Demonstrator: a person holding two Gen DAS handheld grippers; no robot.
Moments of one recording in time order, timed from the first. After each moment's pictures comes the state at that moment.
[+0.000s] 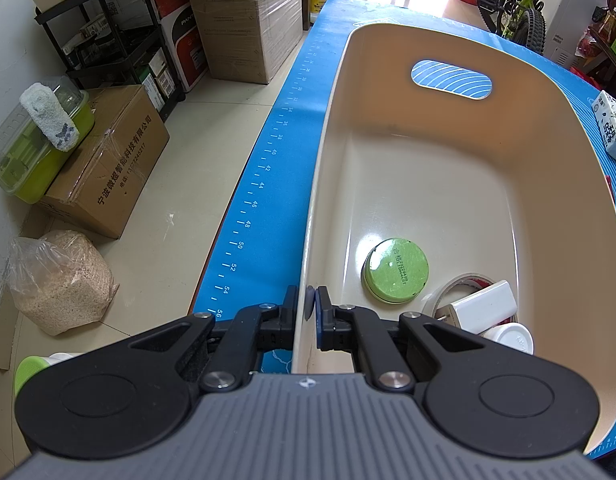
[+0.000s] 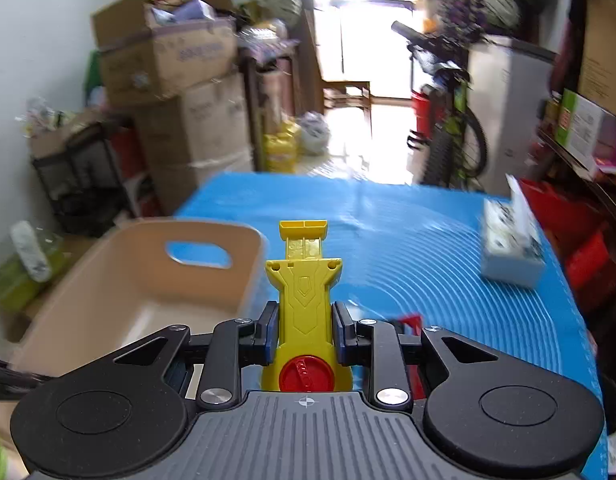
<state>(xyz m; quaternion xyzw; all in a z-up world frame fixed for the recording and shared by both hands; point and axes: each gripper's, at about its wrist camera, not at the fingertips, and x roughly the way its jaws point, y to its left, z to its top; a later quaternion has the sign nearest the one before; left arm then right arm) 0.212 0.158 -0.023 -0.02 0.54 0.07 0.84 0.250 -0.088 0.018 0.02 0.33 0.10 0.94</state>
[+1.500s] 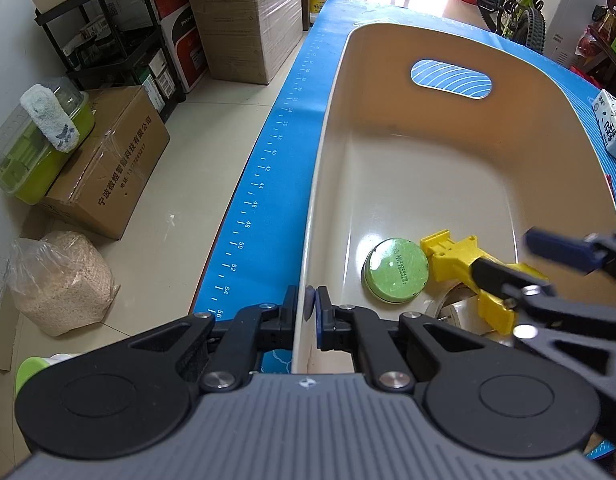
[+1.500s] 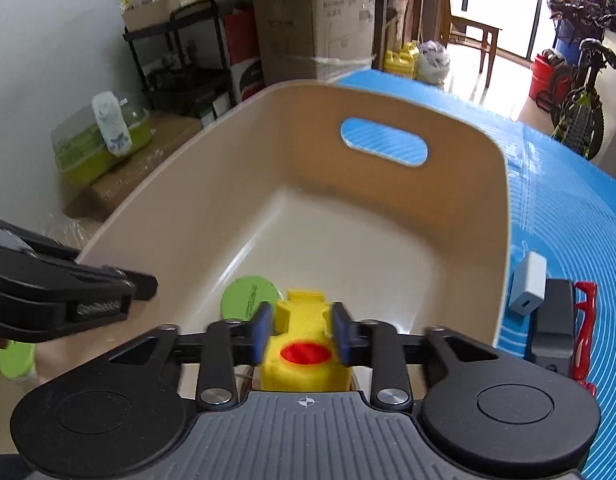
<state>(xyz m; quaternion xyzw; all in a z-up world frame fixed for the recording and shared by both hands) 0.213 0.158 -0.023 -0.02 0.54 0.07 0.84 0.252 0.036 -0.033 -0.07 0.43 0.23 0.87</state>
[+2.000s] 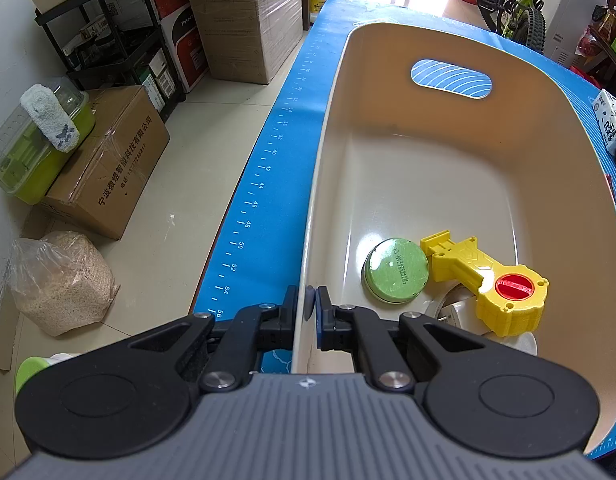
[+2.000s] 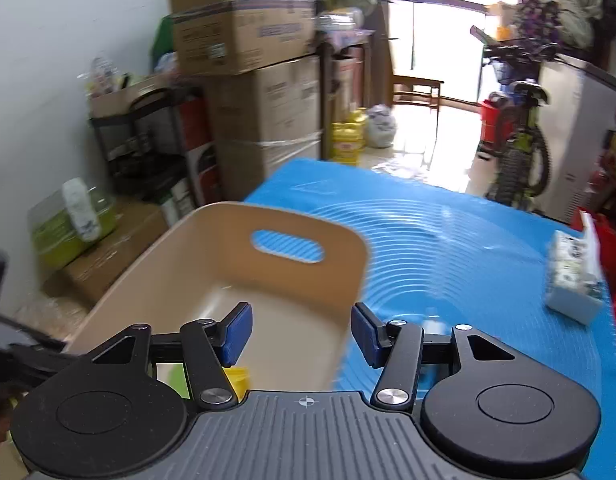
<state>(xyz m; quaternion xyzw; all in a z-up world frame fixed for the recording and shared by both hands) 0.213 0.158 -0.023 -0.02 0.54 0.07 0.84 0.259 -0.041 0.029 -0.03 0.35 0.17 0.92</state>
